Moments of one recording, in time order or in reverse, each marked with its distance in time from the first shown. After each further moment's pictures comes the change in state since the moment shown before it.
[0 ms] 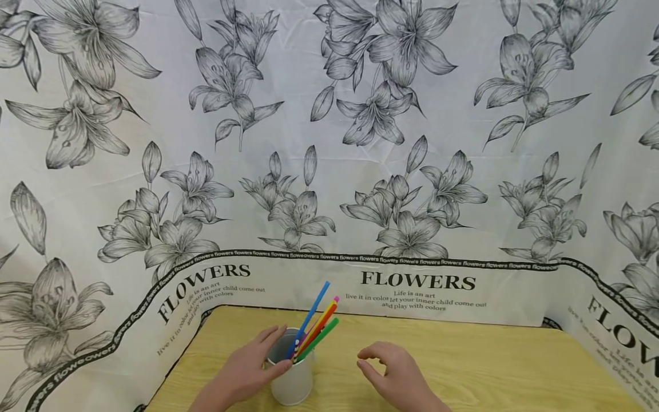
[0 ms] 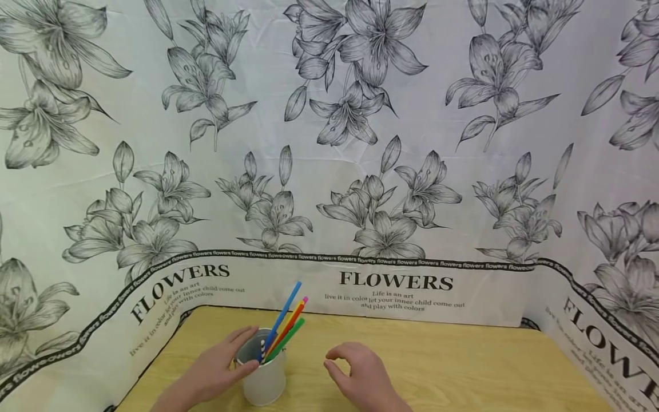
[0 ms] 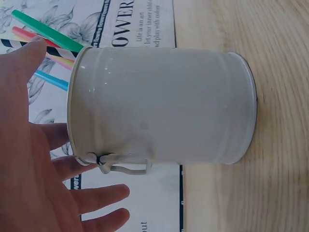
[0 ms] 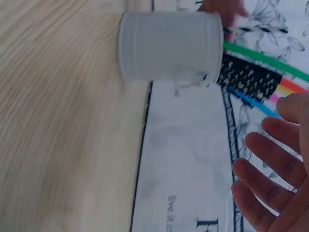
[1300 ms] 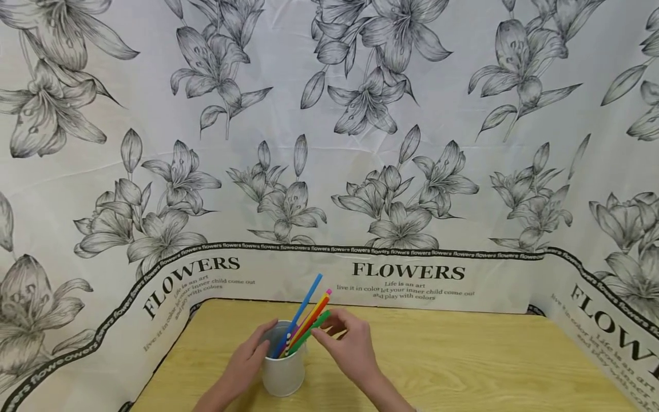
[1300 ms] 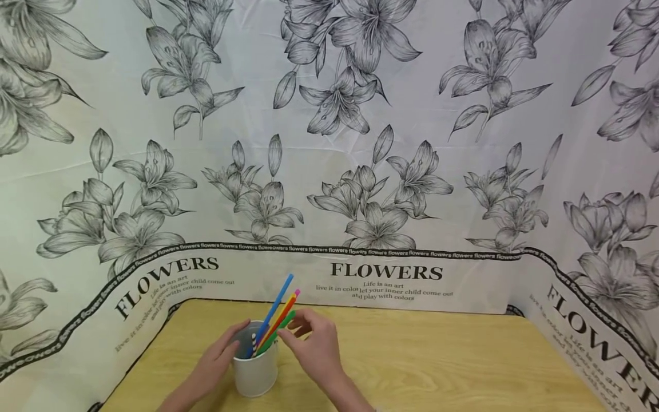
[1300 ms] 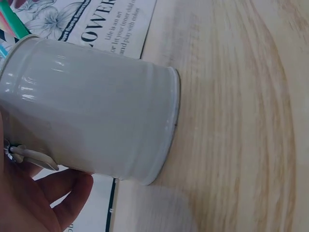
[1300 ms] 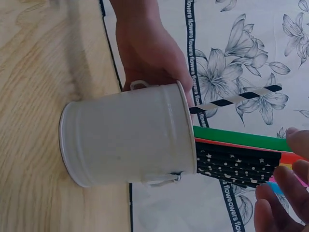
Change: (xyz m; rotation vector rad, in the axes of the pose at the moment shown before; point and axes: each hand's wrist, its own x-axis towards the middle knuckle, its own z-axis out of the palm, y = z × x) left_hand 0.011 -0.021 0.040 -0.506 0.155 -0.151; right_hand 0.055 -0.051 0.040 0.366 0.181 0.301
